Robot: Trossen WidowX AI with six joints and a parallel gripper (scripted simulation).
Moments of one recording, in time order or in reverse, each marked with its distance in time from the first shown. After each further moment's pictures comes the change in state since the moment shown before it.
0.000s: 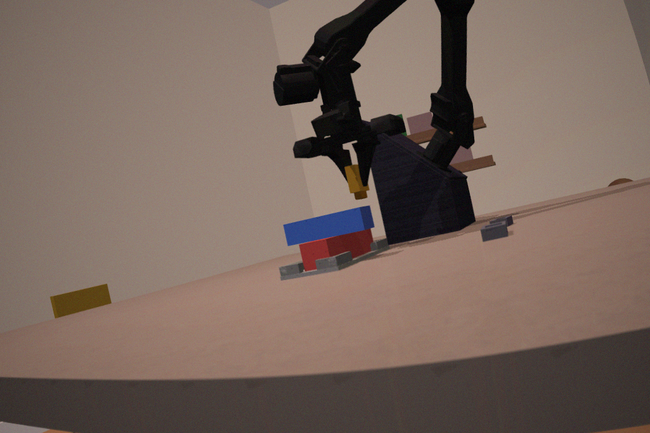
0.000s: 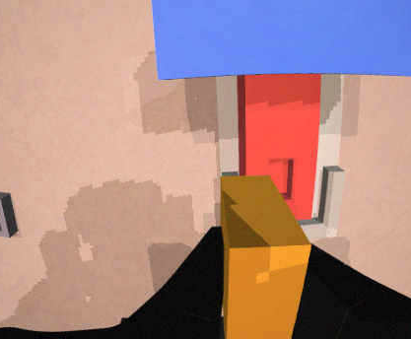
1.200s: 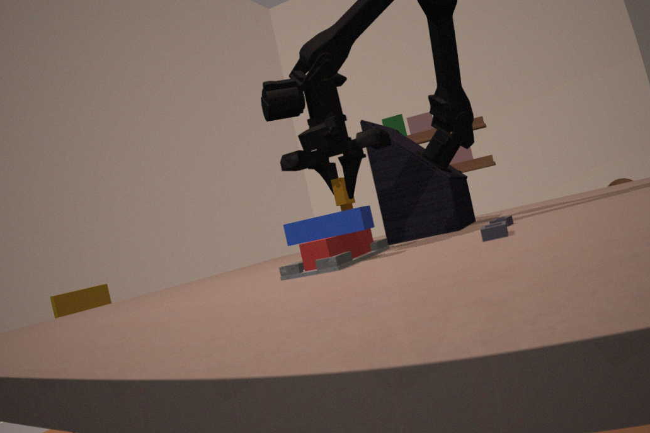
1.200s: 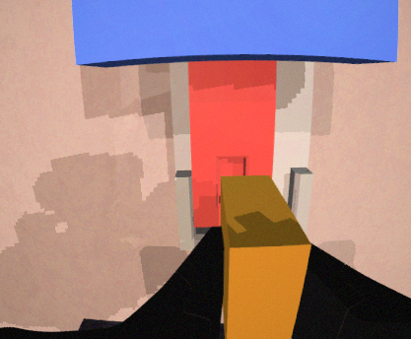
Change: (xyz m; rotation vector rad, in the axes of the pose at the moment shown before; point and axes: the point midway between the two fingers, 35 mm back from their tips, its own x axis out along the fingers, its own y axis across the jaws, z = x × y) arm 0.014 -0.033 -0.006 -0.031 -0.005 0.006
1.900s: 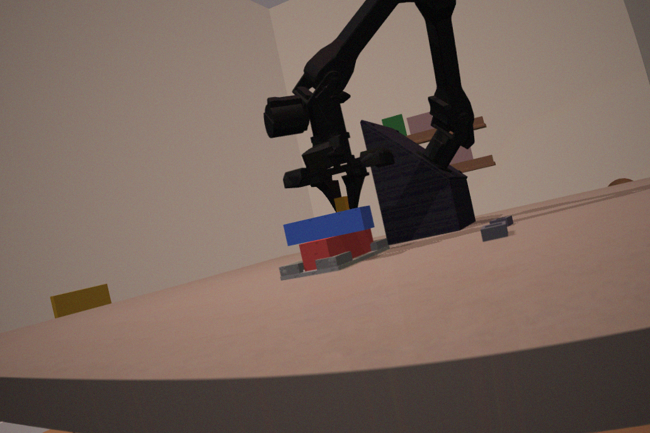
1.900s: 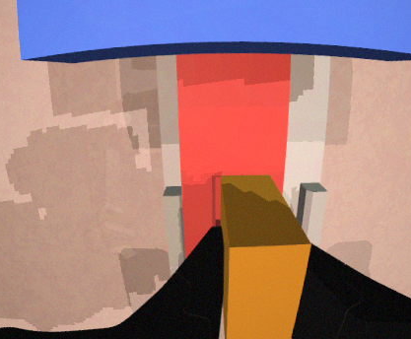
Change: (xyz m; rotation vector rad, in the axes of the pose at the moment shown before) arm 0.031 -0.002 0.000 -0.006 0.005 -0.008
